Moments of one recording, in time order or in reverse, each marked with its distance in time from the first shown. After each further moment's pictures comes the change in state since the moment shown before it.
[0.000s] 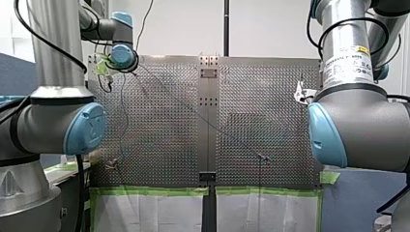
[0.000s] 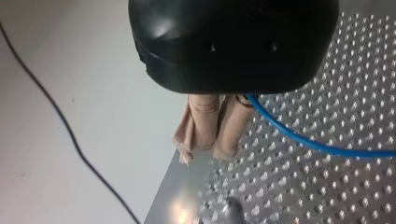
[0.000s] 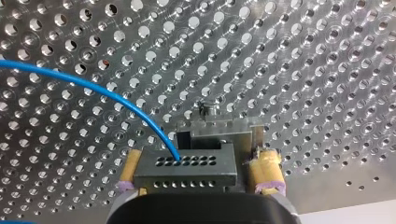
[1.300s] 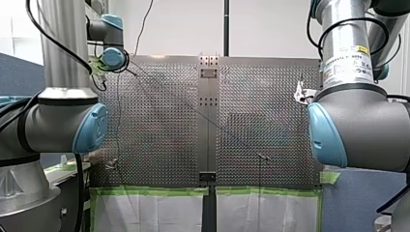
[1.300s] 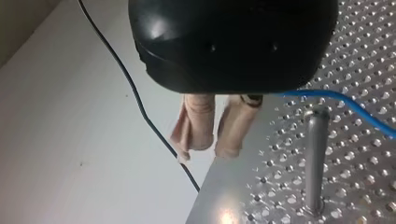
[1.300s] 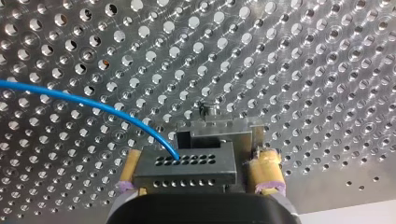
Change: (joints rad) left arm 0.125 -0.009 0.002 0.116 0.092 -0.101; right arm 0.000 0.000 0.000 0.000 0.000 0.000
